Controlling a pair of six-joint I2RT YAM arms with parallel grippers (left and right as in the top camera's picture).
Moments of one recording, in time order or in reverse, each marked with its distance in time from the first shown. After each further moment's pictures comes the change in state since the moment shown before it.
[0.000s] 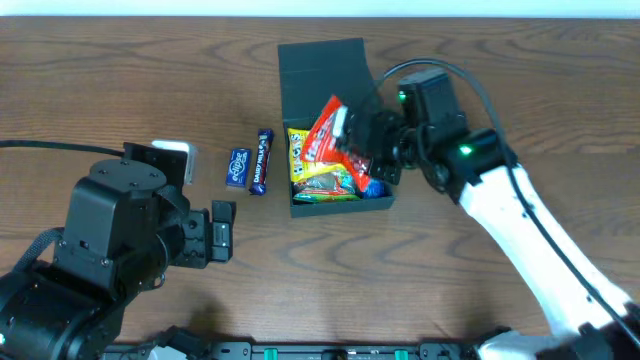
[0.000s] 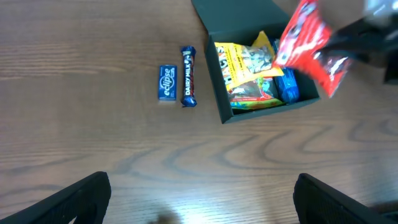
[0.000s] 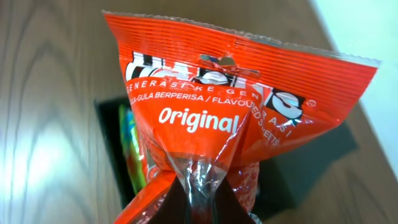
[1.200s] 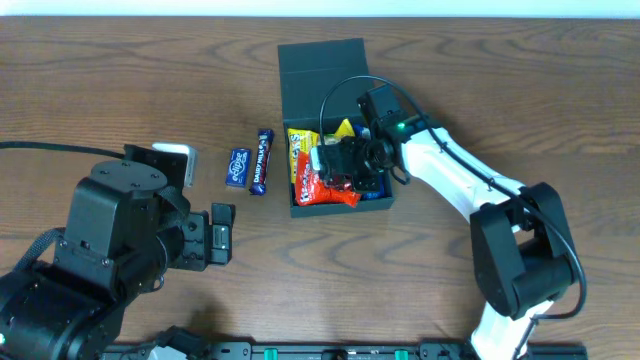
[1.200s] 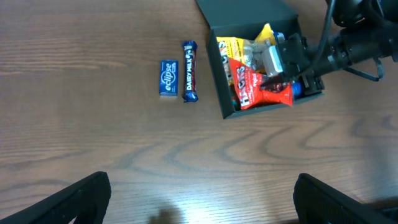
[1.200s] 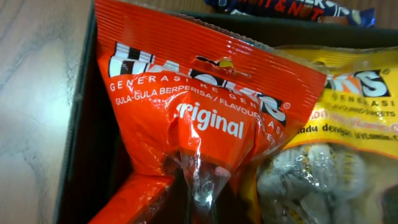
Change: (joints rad) left arm 0.000 0.000 0.000 -0.019 0.000 0.000; right arm 0.002 0.424 0.020 0.025 -0.133 -0.369
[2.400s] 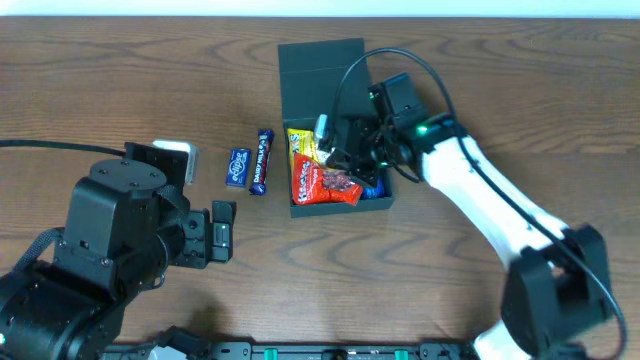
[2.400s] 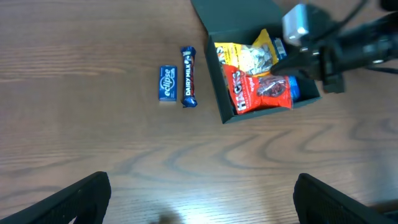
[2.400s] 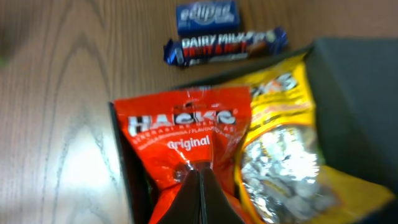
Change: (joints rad) left arm 0.000 0.000 0.000 0.020 0.000 0.011; right arm 0.005 -0.173 -0.008 0.014 -0.013 0.465
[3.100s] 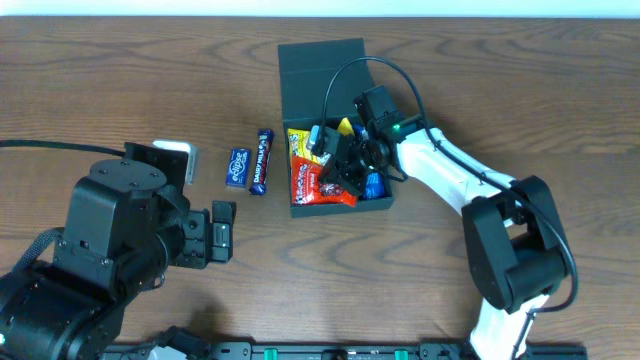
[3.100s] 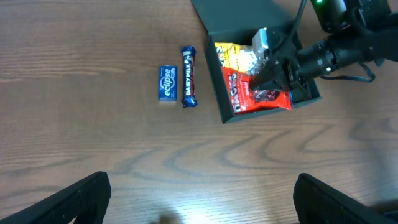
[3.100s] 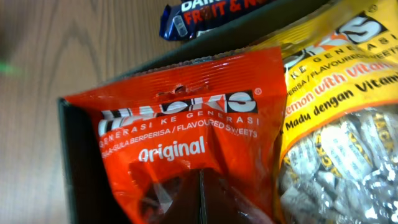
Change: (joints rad) left arm 0.000 0.000 0.000 -0.001 0.000 0.000; right arm -0.001 0.188 0.004 0.058 -0.091 0.093
